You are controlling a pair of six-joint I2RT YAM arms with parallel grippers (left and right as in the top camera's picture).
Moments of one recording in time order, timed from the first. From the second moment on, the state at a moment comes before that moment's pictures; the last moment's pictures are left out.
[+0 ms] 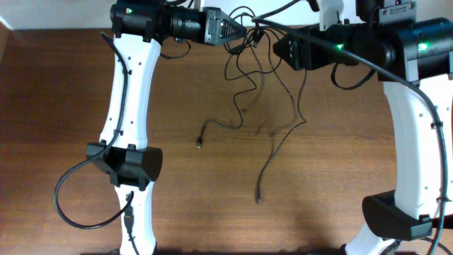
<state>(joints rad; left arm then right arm) -0.19 2.28 2.69 -1.27 1.10 -0.04 0.24 1.85 2.45 -1.40 -0.48 -0.01</state>
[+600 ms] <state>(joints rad) -0.27 2.28 2.69 -1.30 1.22 -0.03 0.25 1.92 2.45 -1.53 -0.34 -0.63</state>
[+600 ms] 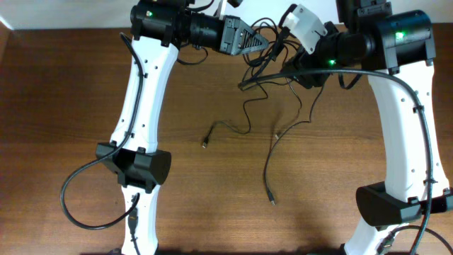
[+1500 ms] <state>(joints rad) -0.30 2.26 2.70 -1.33 0.46 -0.03 0.11 1.80 2.45 -1.47 -0.55 -0.28</state>
